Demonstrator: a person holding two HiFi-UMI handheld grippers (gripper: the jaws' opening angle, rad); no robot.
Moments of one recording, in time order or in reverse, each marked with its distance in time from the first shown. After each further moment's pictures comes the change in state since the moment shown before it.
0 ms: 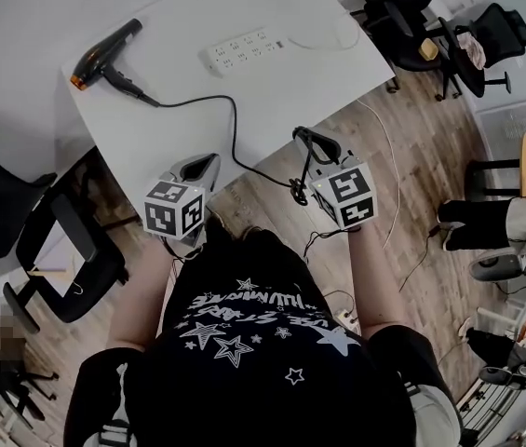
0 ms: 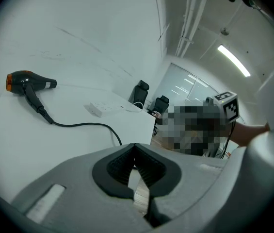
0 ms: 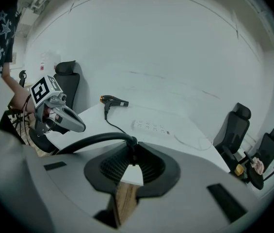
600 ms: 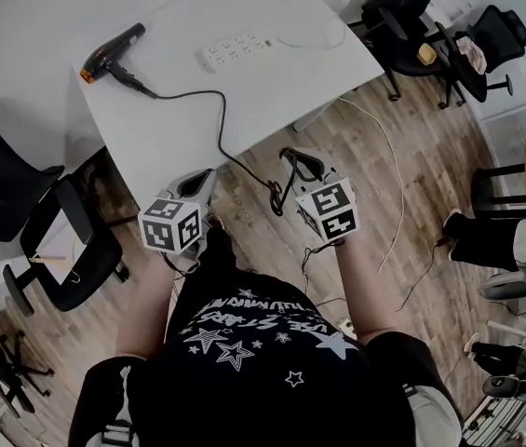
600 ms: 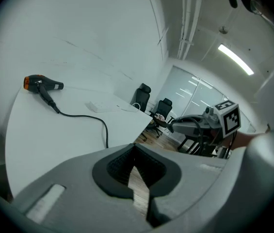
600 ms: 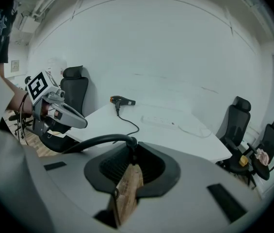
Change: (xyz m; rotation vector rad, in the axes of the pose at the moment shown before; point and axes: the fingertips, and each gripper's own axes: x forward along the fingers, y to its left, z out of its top) left arm -0.038 -0.073 -0.040 -0.023 -0.048 0.077; right arm -0.064 0.042 -0.051 0.052 -0.025 0.050
